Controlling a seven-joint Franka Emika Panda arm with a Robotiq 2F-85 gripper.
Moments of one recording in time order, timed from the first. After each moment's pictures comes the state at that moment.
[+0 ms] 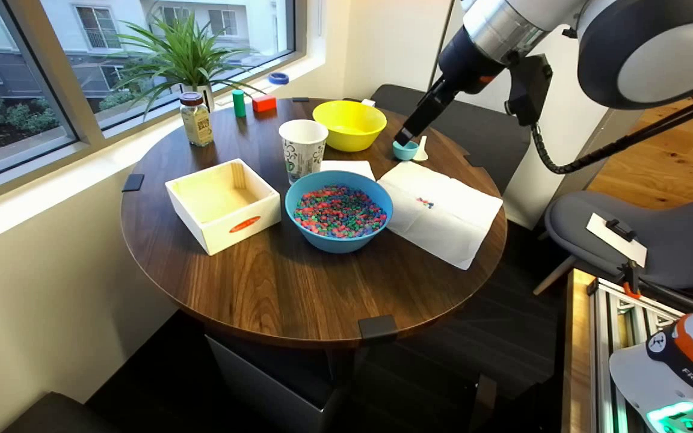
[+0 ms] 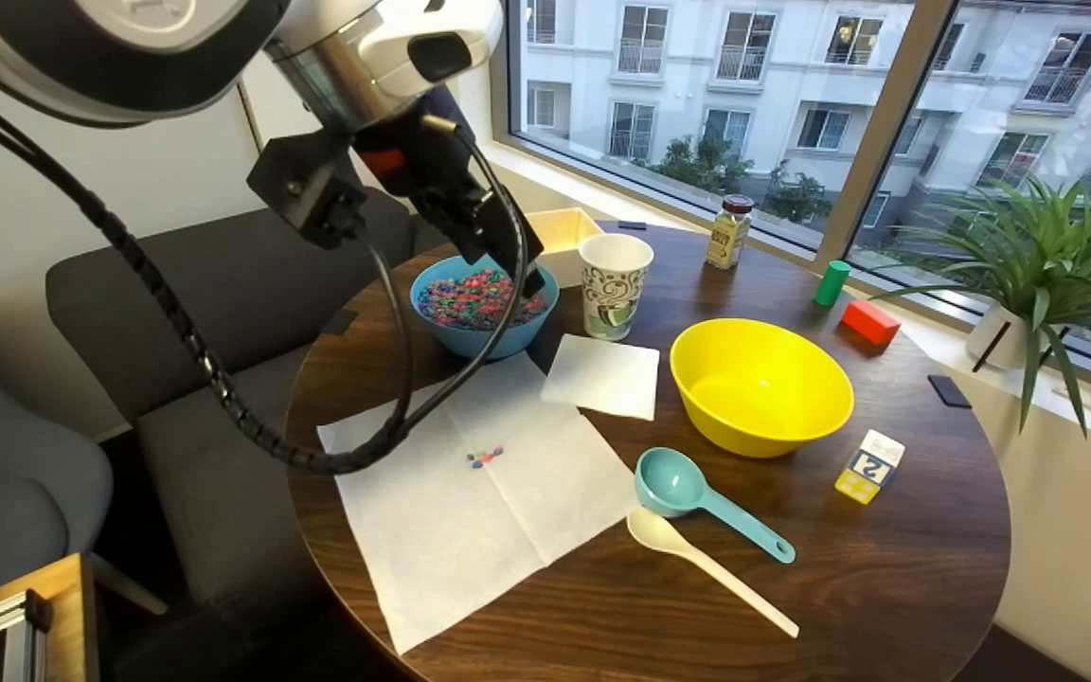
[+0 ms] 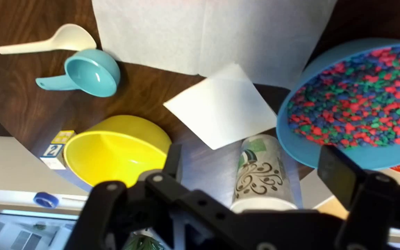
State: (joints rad) arm -0.02 -0.30 0.13 -2.35 -0.23 2.51 0.20
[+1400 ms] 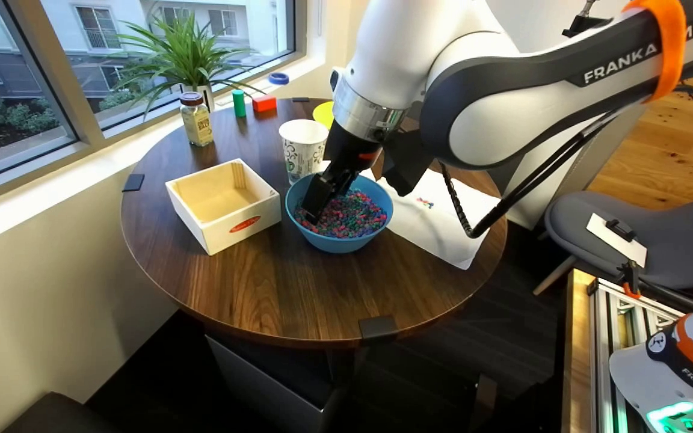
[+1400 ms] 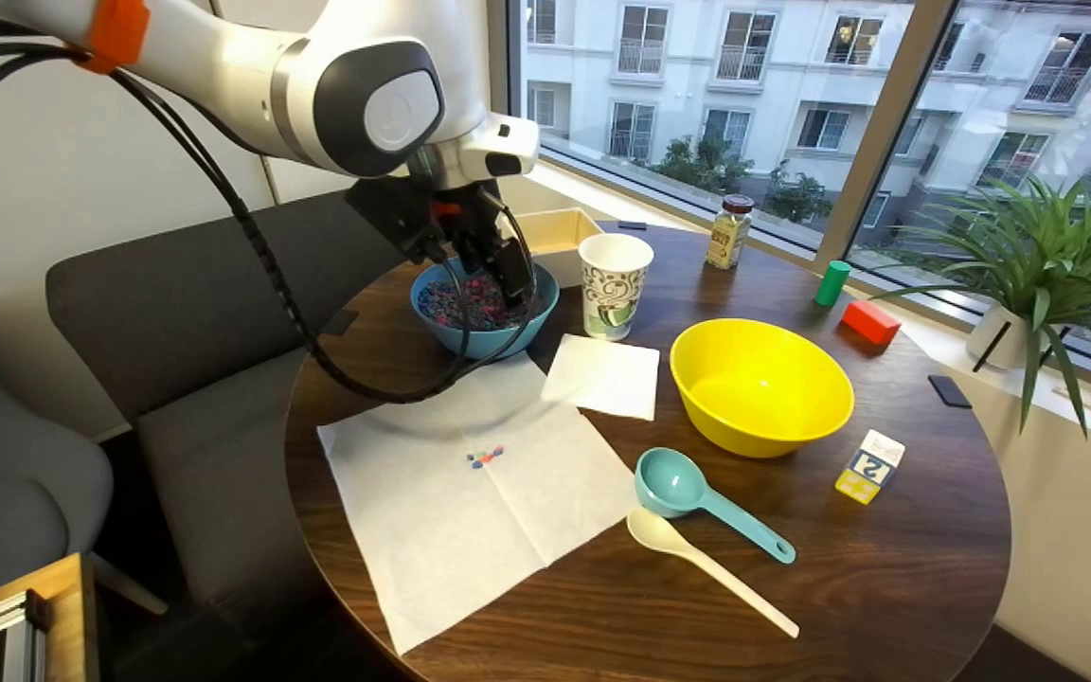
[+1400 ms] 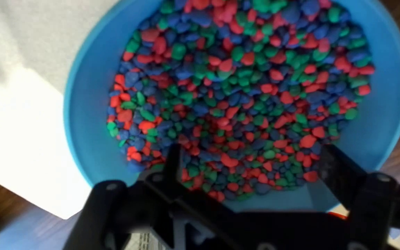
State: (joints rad) arm 0.13 0.17 0.16 -2.01 -0.12 2.45 0.31
